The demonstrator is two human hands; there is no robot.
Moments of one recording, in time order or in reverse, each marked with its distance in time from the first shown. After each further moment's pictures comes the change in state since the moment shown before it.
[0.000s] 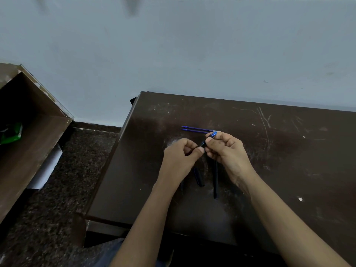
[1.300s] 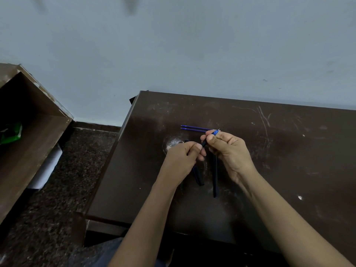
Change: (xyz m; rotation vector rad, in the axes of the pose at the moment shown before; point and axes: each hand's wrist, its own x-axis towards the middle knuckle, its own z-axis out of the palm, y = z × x) left_hand -0.002 0.004 0.001 -0.033 -0.167 0.022; right_hand 0.000 -0.002 -0.003 0.129 -0.022 -0.015
